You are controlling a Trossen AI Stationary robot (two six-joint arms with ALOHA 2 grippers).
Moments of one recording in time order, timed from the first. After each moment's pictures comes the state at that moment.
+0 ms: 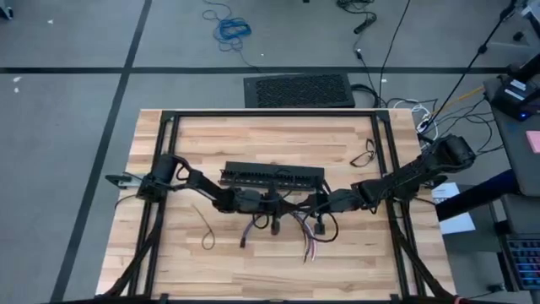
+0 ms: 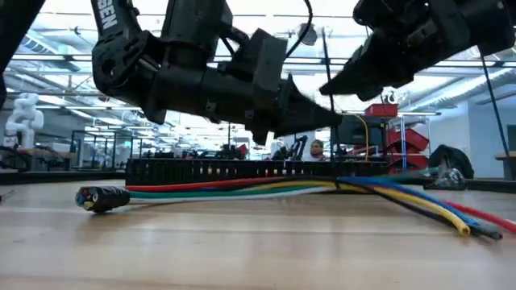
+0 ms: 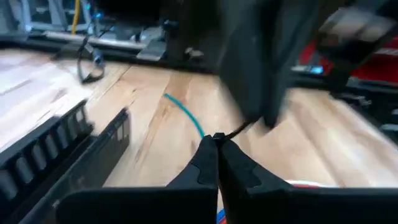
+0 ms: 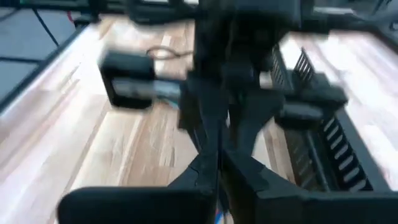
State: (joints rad) left arm -0.17 2.08 0.89 1.02 -0.16 -0.15; right arm 0.32 1.40 0.57 0.41 0.29 0.10
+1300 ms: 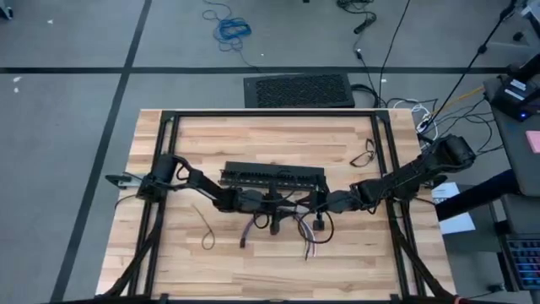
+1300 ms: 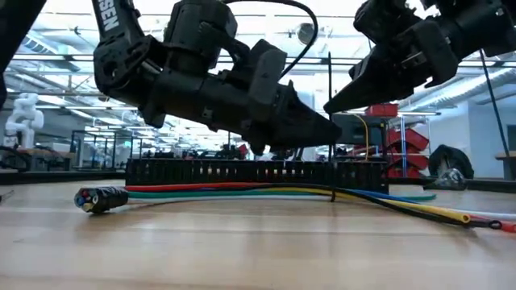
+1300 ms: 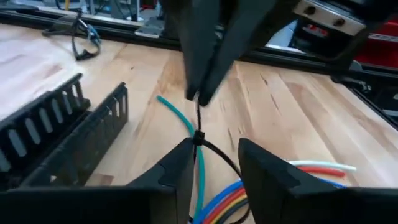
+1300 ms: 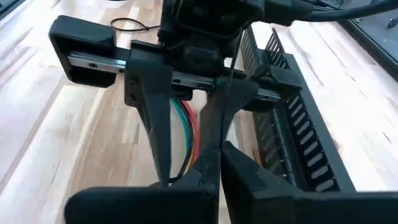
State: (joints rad) left arm -0.17 2.08 0.89 0.98 -0.12 -0.18; right arm 0.32 1.41 0.57 0.31 0.38 0.07
